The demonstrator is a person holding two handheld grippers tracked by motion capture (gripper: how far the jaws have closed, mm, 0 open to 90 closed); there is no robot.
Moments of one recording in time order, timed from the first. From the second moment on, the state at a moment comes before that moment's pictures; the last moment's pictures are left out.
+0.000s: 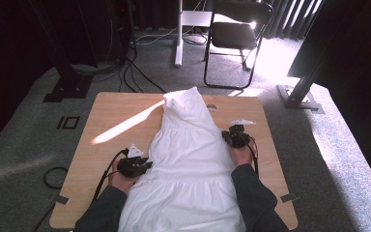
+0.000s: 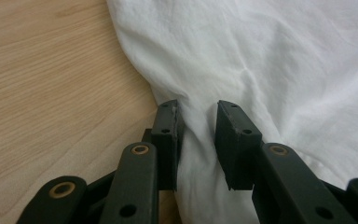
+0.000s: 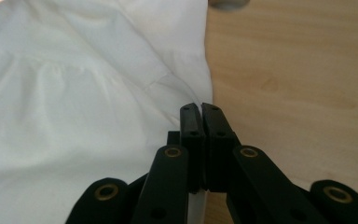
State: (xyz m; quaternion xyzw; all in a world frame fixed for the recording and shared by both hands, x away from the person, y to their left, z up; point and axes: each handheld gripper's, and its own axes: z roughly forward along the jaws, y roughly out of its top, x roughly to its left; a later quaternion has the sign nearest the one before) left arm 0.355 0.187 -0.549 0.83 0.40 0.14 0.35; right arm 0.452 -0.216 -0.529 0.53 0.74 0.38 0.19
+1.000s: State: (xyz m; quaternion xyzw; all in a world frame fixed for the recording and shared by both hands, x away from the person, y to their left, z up) left arm 0.367 0.158 -0.546 0.85 0.37 0.15 0.34; right arm 0.380 -0.215 -0.552 0.48 0.79 0.35 0.15
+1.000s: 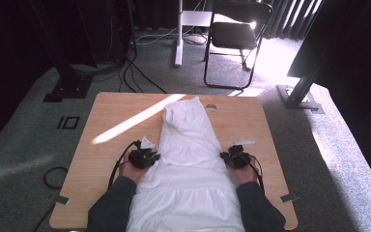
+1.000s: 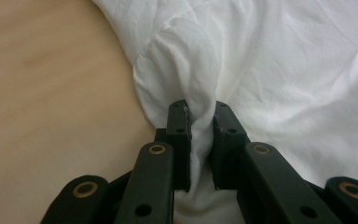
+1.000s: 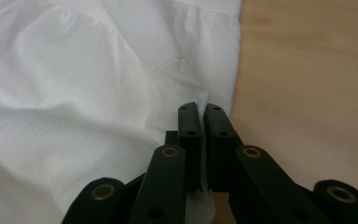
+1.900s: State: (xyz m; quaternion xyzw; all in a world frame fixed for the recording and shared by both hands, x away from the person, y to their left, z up) left arm 0.330 0.166 -0.551 0.85 0.36 0.14 0.36; right arm 0.424 -0.144 -0.526 0.42 0.82 0.33 0.20
